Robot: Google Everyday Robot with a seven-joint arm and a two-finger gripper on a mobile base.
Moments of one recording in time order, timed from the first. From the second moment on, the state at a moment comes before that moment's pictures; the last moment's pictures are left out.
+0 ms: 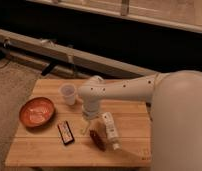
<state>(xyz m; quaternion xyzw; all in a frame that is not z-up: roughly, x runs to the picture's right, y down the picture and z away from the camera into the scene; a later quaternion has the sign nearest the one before) -0.049 0.199 0.783 -0.40 0.09 0.29 0.86</state>
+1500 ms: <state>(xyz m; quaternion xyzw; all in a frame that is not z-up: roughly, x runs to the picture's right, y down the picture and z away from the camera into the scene) -0.139 0.152 0.782 -0.38 0.05 0.20 0.90</state>
